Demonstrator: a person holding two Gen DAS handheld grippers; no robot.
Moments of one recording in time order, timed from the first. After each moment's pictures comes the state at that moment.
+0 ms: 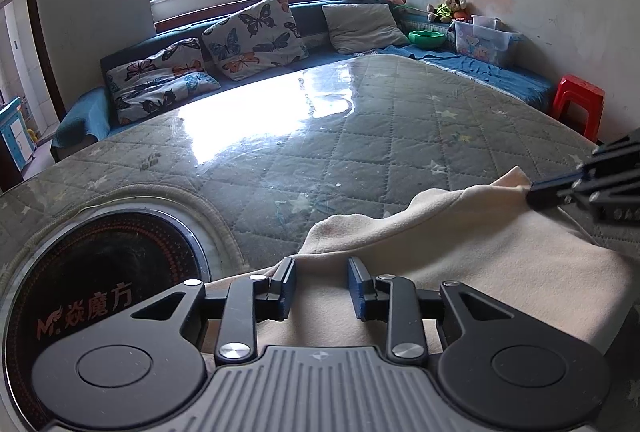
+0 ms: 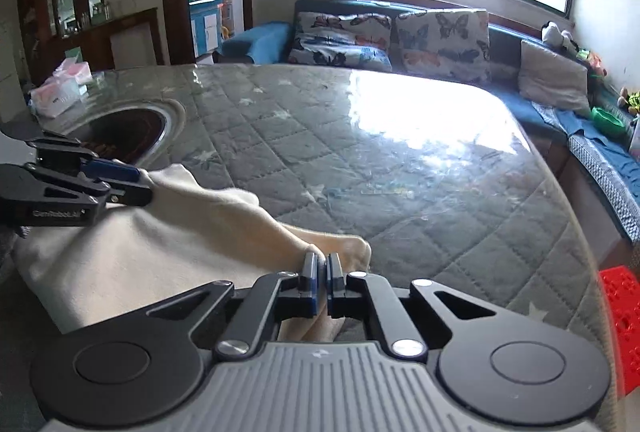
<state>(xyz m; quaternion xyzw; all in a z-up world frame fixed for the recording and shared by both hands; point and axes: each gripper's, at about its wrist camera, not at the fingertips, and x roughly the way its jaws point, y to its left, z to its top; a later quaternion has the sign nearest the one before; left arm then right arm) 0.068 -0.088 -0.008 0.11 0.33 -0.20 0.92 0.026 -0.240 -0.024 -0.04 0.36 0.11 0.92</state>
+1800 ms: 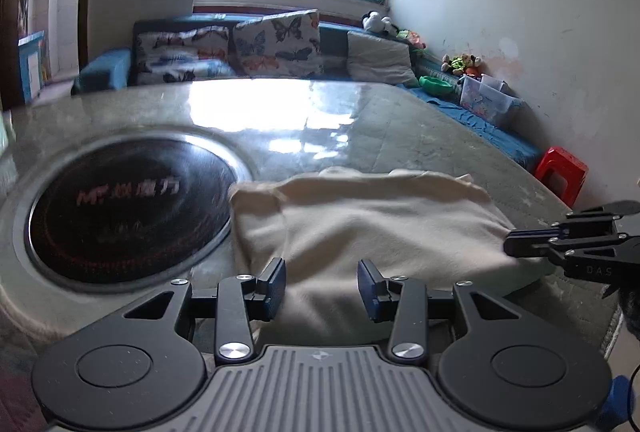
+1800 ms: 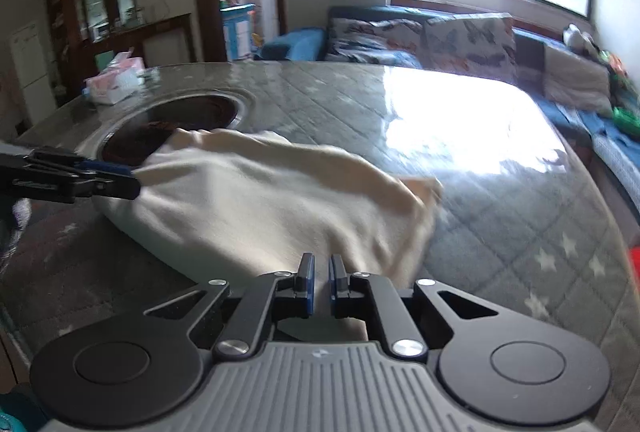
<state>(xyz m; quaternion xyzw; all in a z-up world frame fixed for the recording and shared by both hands) -0.030 -0.019 0.012 -0.01 0.32 -0.20 0.93 -0.054 -0.205 -0.015 -0.04 0.33 0.17 0.93</state>
